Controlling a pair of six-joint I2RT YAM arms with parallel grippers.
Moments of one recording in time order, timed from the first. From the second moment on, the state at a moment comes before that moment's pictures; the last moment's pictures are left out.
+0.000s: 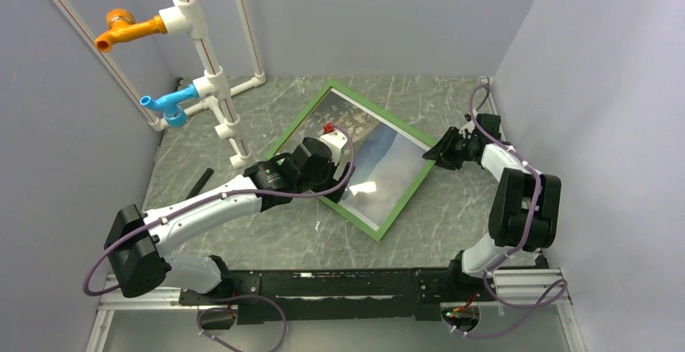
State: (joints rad) left arm -0.94 1.32 1.07 -0.42 -0.23 -0.23; right arm -0.19 1.59 0.94 -0.30 -0.55 0.42
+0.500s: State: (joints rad) left arm -0.93 1.32 1.03 -0.43 -0.22 -0.26; right arm -0.24 1.65 0.91 -0.22 -0.37 0.34
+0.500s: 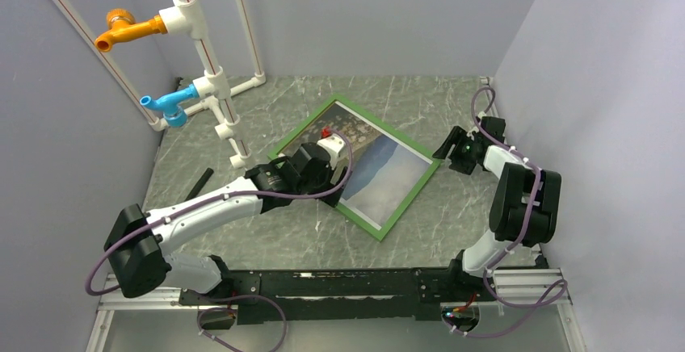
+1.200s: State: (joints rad) left arm -0.78 1.50 1.01 -0.39 -0.01 -0.31; right arm -0.09 1.32 0.70 -0.32 -0.40 0.51
